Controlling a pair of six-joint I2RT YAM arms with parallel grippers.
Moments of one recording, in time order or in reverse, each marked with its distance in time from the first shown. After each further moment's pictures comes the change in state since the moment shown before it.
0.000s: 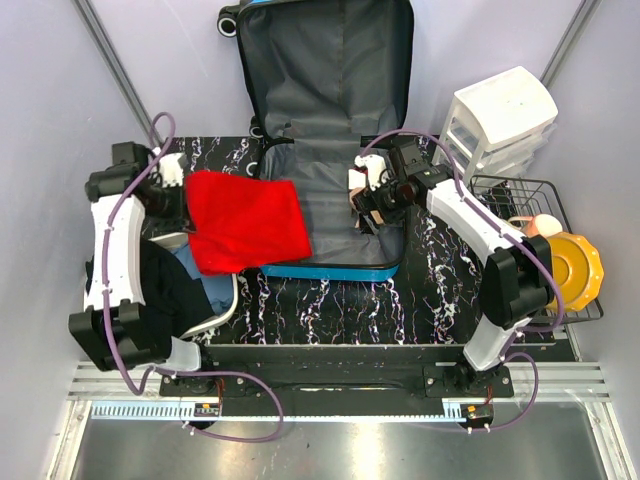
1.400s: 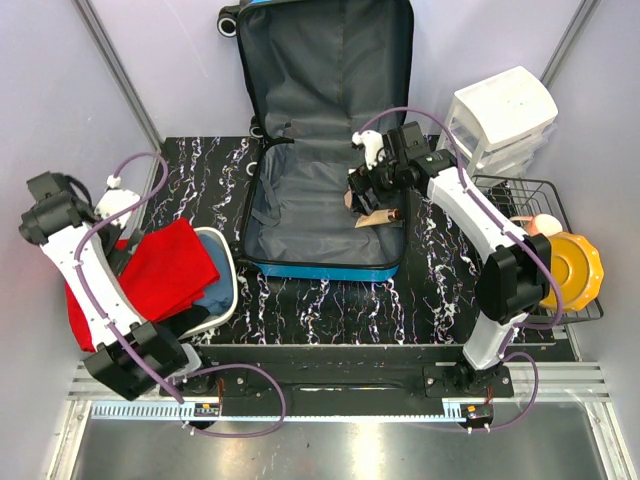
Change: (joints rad) left arm 0.508 -0.172 -0.051 -0.103 -0.270 0.931; right arm -0.001 0.050 0.141 0.014 -0.056 -0.002
